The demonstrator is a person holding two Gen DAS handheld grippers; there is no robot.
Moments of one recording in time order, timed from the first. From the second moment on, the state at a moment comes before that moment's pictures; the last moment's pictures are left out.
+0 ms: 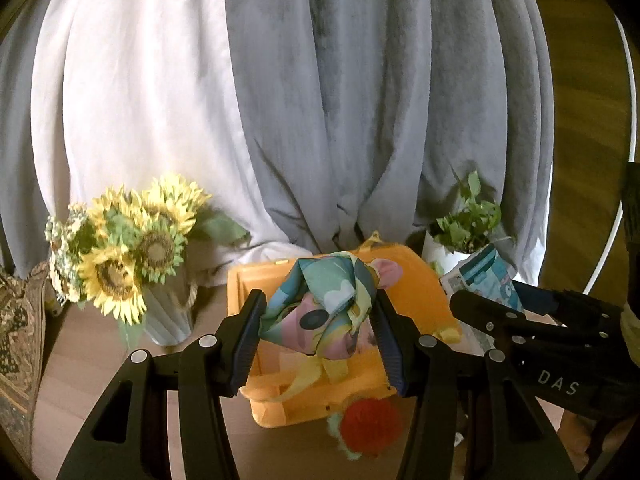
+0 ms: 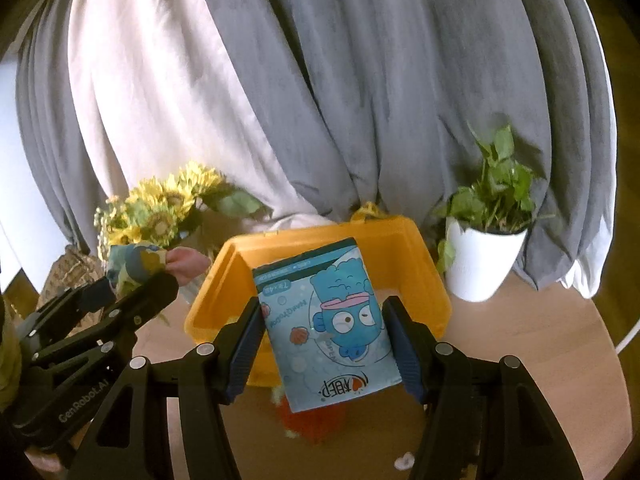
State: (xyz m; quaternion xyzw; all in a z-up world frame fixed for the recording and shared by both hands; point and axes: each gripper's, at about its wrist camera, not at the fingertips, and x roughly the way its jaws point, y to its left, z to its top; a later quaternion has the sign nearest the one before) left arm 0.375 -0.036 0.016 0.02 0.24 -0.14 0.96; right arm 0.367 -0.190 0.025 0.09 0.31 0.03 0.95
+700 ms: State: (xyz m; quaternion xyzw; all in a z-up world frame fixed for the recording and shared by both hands) left arm 0.466 -0.048 -0.015 0.00 0.30 -0.12 0.95; right arm 0.455 -0.206 0.003 0.08 0.34 0.04 0.94
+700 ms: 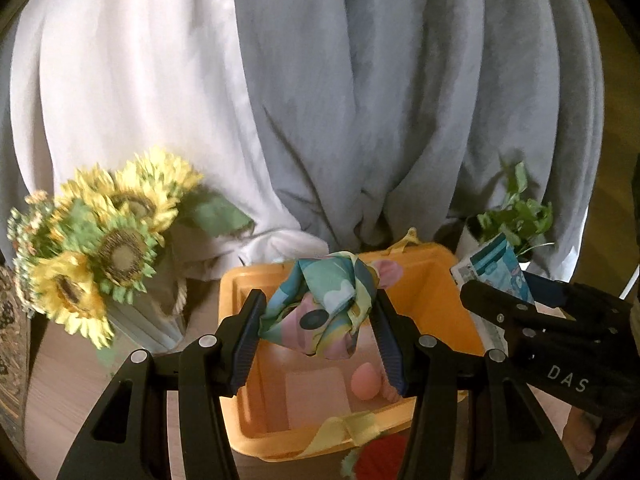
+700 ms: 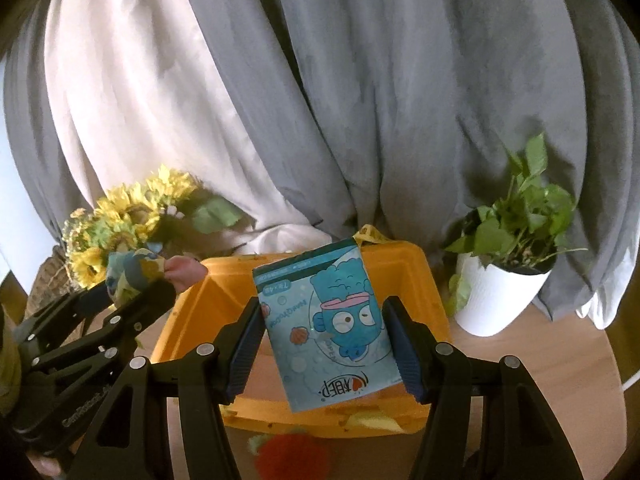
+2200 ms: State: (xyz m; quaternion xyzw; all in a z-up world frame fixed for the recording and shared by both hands) left arm 0.493 -0.049 -0.046 0.03 0.35 -0.12 0.93; right arm 0.502 -0.219 -0.033 0.07 0.40 -0.01 0.91
